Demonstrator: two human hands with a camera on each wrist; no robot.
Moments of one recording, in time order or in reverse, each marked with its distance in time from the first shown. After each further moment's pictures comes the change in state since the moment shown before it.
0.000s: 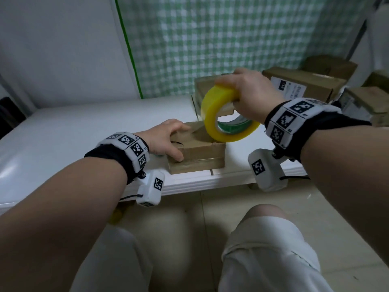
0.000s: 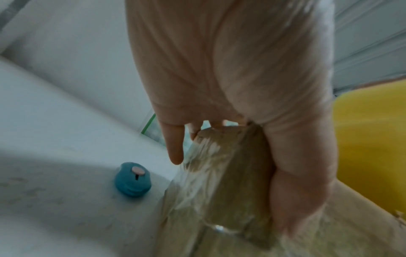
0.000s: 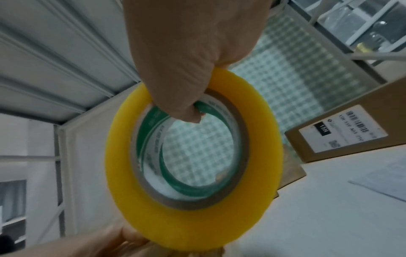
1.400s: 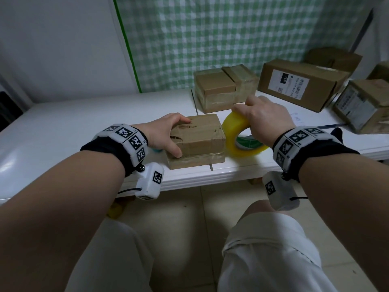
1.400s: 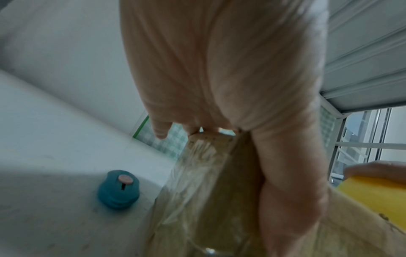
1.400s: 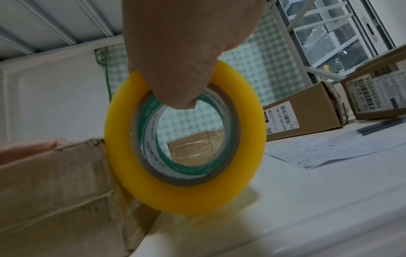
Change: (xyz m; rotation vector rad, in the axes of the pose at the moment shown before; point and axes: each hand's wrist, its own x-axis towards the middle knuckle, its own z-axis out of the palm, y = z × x) left_hand -0.001 0.009 -0.002 0.006 -0.058 -0.054; right_hand -0.040 0.036 0.052 -0.300 -0.079 -0.017
